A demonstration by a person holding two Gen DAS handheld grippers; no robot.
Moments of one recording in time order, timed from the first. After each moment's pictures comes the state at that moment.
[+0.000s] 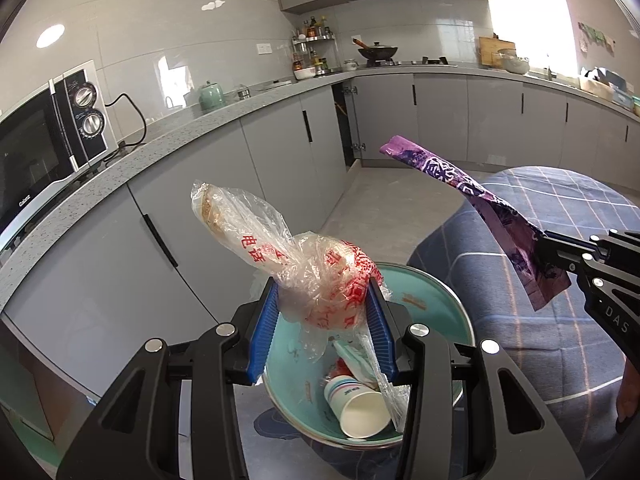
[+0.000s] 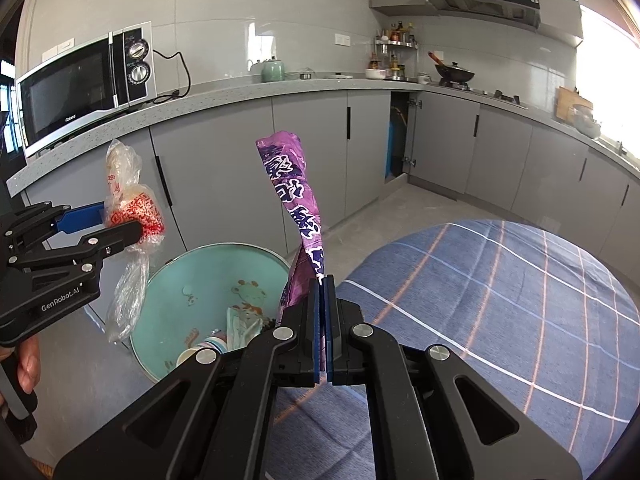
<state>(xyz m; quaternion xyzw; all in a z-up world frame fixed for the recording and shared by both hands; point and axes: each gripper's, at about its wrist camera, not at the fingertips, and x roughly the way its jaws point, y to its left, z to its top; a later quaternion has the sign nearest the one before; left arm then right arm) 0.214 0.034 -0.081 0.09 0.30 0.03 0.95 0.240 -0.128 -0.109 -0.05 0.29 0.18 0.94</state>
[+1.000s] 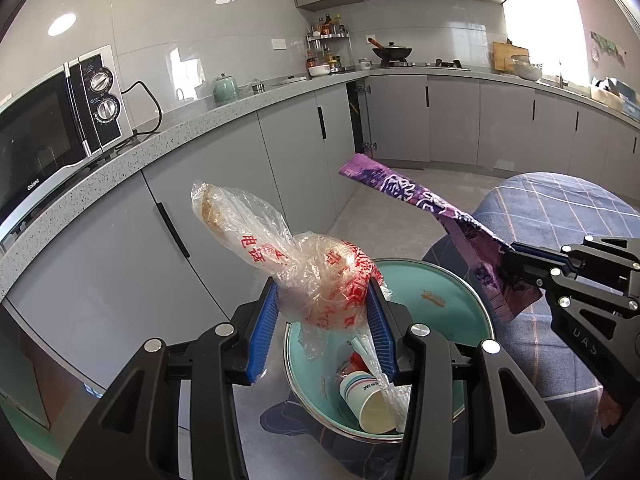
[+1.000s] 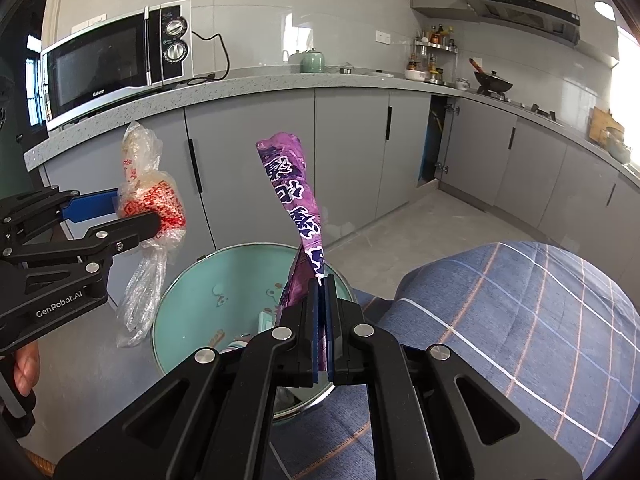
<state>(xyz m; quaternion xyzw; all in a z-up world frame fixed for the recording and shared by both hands) 0.212 0.057 -0.083 0.08 0.30 0.04 0.95 0.250 -0.081 -0.114 -0.08 0.29 0.23 0.93</state>
